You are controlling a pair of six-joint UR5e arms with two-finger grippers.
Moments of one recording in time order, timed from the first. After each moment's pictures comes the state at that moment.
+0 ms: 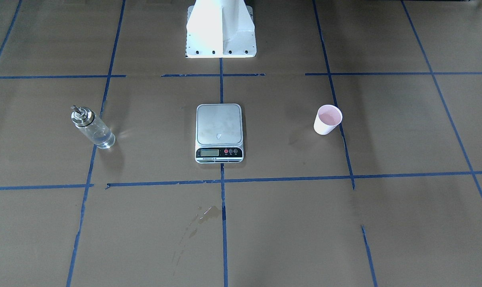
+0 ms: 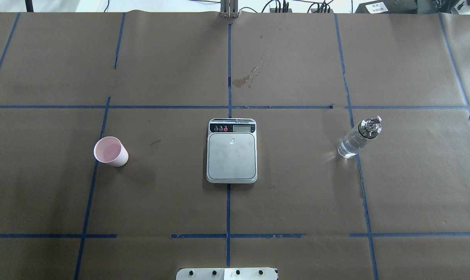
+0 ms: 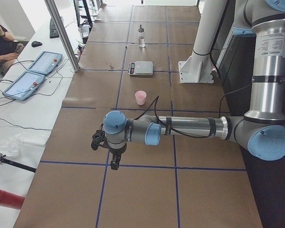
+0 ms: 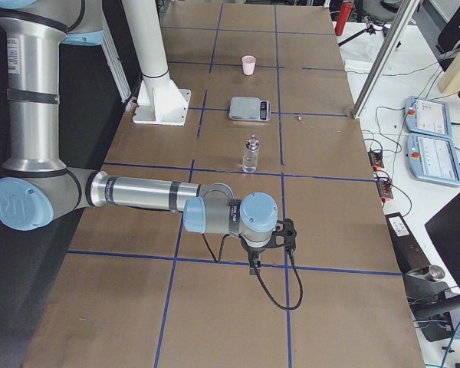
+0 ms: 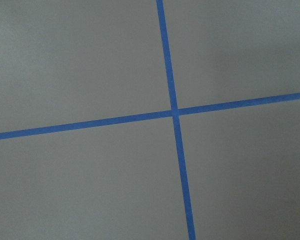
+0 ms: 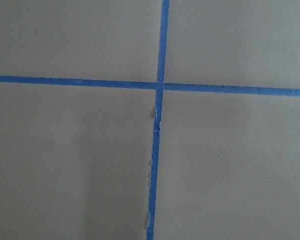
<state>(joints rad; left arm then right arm) -1.55 -1.55 -1.60 -1.69 -2.33 0.02 1.61 -1.64 1.60 -1.53 2.43 -0.07</state>
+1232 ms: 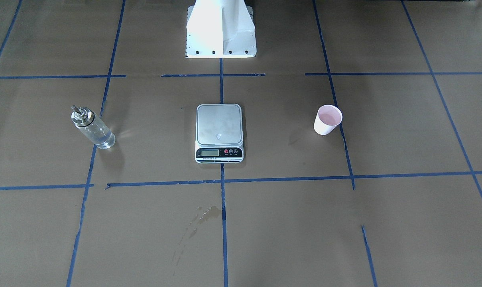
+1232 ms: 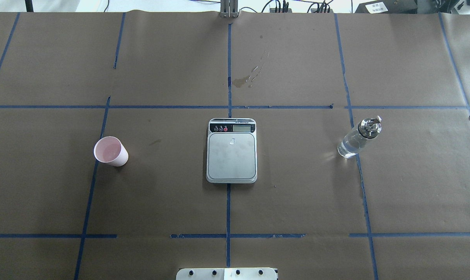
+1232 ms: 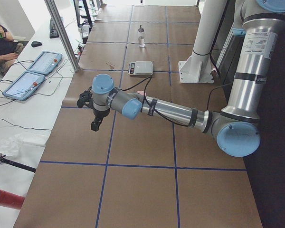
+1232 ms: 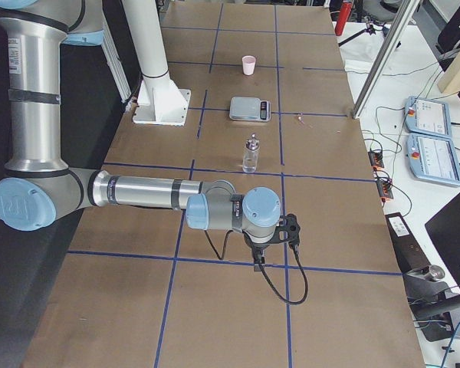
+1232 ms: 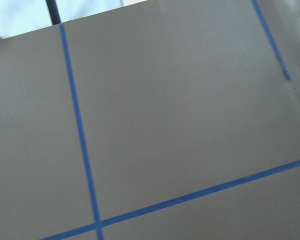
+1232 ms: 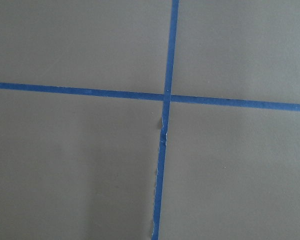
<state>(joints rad) -1.38 -1.76 -1.66 -1.88 -2.34 -0.29 1.61 -1.63 1.62 -1.52 2.43 -0.07</state>
